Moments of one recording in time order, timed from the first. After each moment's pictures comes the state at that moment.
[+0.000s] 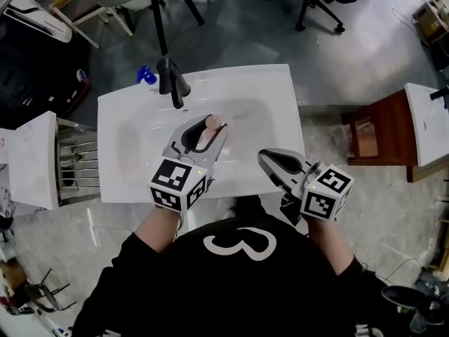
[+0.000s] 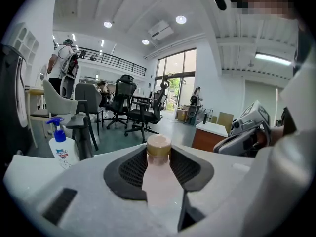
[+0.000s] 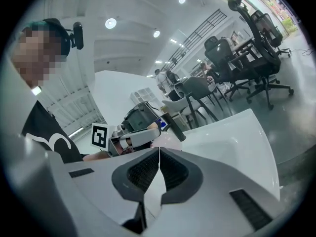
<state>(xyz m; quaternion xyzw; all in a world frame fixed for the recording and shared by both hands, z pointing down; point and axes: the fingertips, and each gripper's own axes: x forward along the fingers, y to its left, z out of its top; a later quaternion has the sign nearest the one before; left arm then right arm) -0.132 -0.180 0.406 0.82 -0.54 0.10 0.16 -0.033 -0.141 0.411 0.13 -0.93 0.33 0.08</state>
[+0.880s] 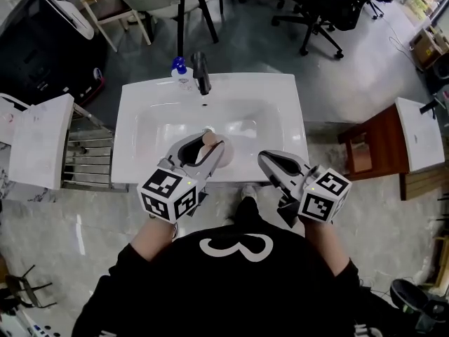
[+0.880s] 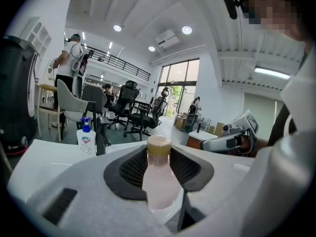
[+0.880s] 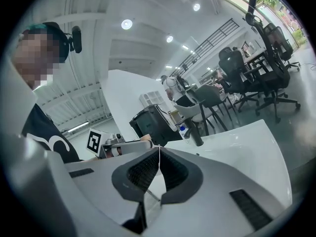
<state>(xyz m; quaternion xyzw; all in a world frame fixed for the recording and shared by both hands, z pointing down) -0.164 -0.046 0.363 0.82 -0.54 0.04 0.17 -0.063 -0.046 0.356 0.12 -0.95 0.27 0.05</state>
